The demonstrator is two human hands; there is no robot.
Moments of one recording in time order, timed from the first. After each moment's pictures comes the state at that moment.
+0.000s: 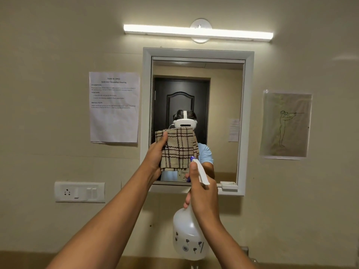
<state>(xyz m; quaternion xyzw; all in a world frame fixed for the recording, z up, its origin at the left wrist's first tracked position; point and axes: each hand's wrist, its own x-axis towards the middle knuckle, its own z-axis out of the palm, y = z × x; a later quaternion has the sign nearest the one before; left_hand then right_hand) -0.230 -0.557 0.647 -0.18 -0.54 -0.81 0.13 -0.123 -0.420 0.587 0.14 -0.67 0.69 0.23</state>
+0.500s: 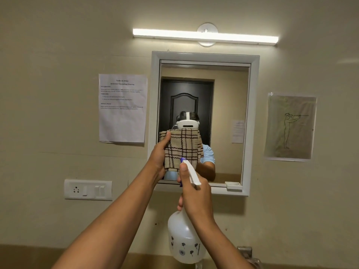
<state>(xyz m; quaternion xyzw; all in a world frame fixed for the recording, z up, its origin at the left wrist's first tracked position) -0.211 -0.565 0.651 -0.19 -0.54 -0.82 0.10 -0.109 -0.449 0.585 0.17 -0.71 0.64 0.24</state>
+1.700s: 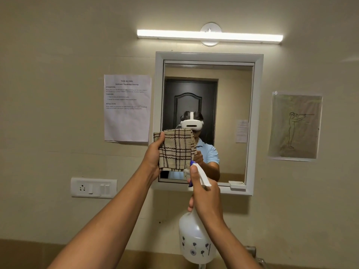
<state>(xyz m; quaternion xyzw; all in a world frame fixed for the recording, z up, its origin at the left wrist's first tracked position) -0.206 -0.588 0.647 -0.15 -0.54 -0.82 0.14 -0.117 -0.432 0.578 0.14 -0.72 0.64 0.23</state>
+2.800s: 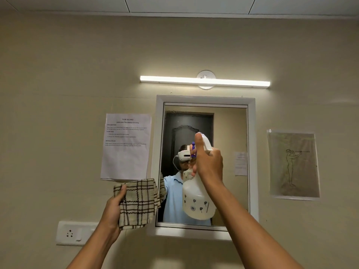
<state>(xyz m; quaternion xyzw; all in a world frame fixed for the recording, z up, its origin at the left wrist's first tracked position) -0.194 -0.677 0.612 -0.09 -0.52 -0.82 0.22 -0.170 -0.439 0.741 0.18 -0.66 0.61 0.40</state>
